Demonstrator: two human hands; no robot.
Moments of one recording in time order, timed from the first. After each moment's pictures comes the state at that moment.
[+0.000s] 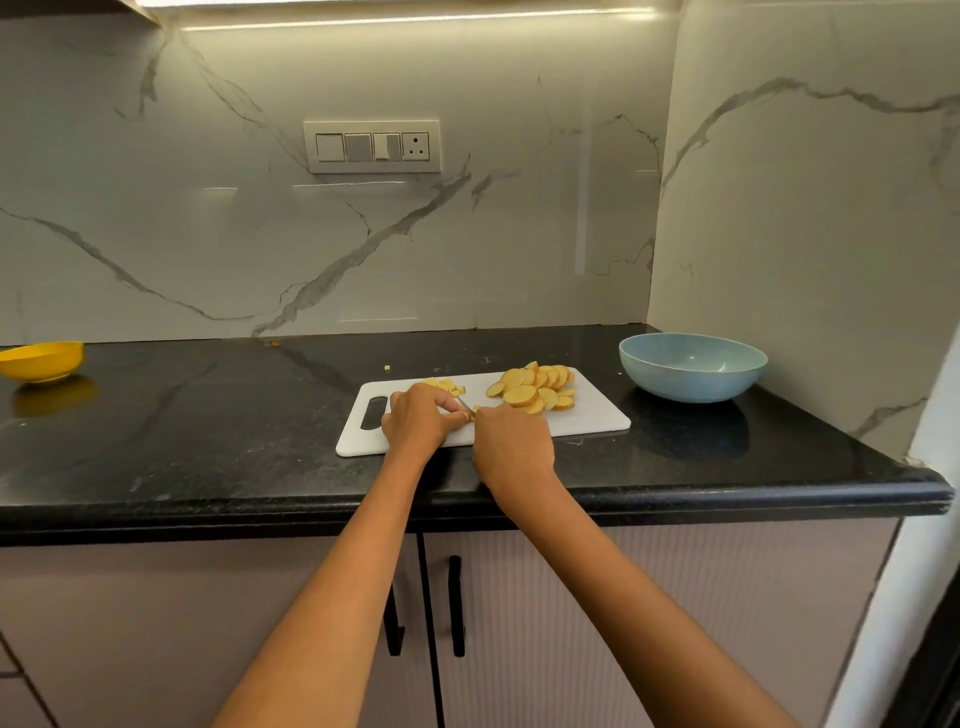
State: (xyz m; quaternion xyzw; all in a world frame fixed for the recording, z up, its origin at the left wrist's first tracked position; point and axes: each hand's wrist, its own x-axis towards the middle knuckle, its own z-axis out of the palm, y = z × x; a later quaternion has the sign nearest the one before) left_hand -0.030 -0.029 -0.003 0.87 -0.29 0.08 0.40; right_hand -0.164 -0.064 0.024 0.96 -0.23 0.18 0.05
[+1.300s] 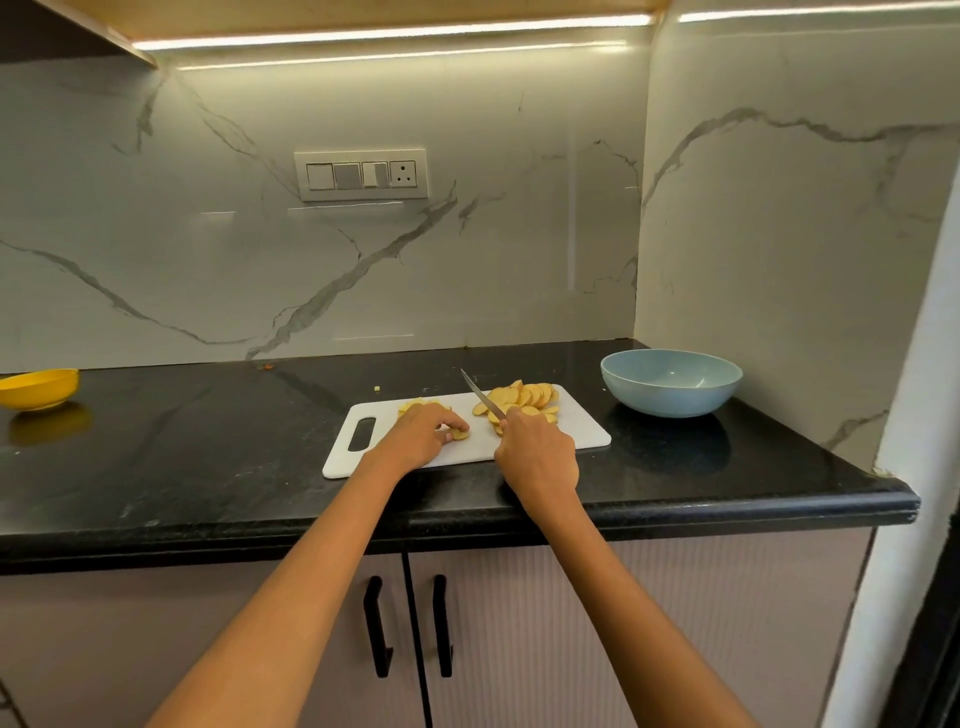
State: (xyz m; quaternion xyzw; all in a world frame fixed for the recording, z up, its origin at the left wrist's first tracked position) left_hand -0.021 -0.036 0.008 0.84 -0.48 0.04 0.24; right_hand -0.167 -0.110 0.012 0.91 -0.30 0.26 -0.09
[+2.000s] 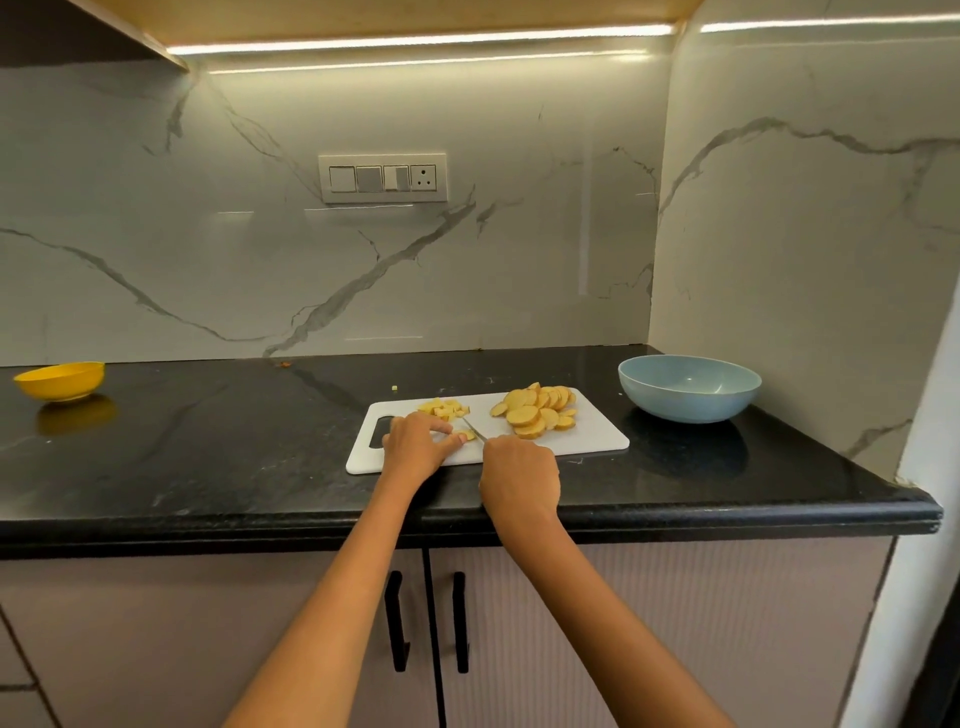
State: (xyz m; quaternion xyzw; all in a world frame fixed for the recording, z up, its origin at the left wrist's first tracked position) left_hand -0.018 -0.017 -0.013 0.87 -0.32 0.09 0.37; right_hand -0.171 -0.058 0.014 0.95 -0.26 0.20 0.05
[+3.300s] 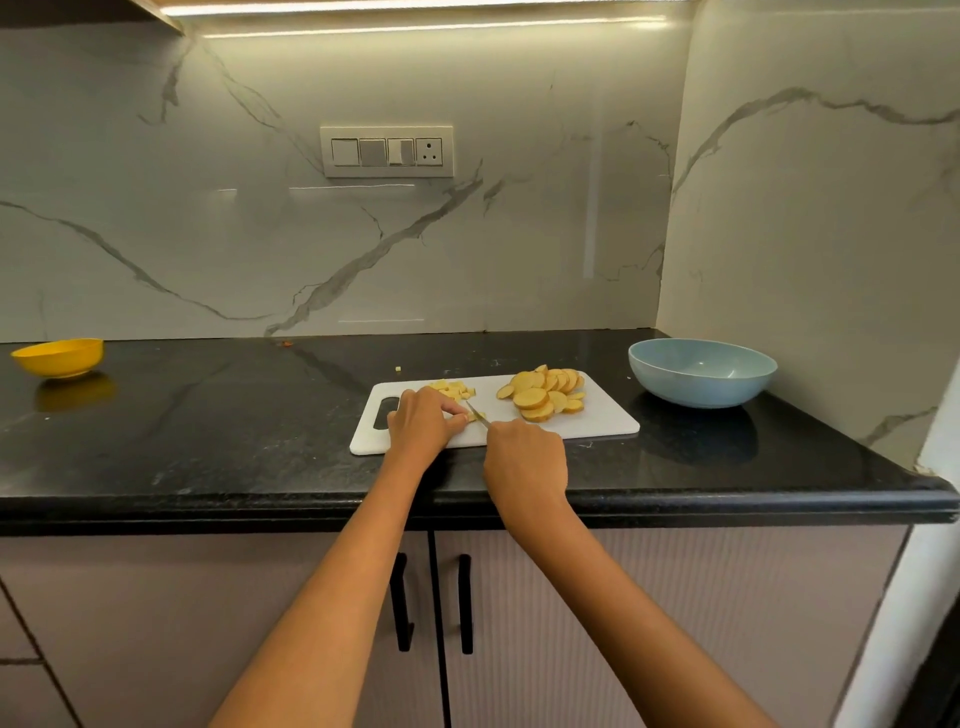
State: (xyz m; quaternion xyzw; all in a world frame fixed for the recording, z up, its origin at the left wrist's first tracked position) left_hand -0.024 -0.021 -0.005 0.87 -0.32 0.10 0.36; right_hand -0.175 -0.051 0.018 0.95 -0.24 0.19 0.06
